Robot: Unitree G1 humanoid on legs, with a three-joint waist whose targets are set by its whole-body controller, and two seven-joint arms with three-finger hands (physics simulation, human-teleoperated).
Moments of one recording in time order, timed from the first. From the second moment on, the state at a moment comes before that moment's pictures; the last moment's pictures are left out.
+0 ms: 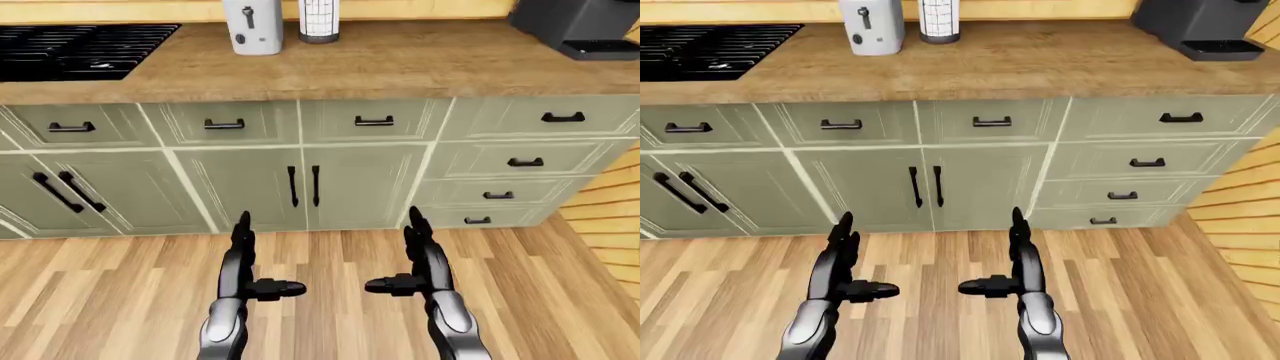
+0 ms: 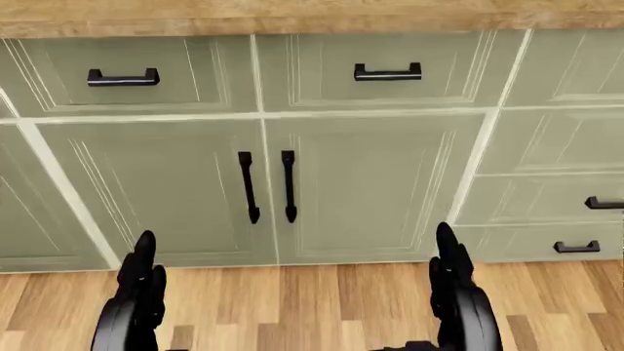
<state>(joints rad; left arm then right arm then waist) 0.03 0.02 0.04 0.09 -0.01 0.06 -0.04 0.03 -0.01 -0.04 0.09 0.01 0.06 0.04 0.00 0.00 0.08</state>
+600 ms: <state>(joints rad) -0.28 0.10 0.14 -0.24 -0.14 0.51 0.04 -0.30 -0.07 -0.08 -0.23 0.00 0.51 0.01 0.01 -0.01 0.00</state>
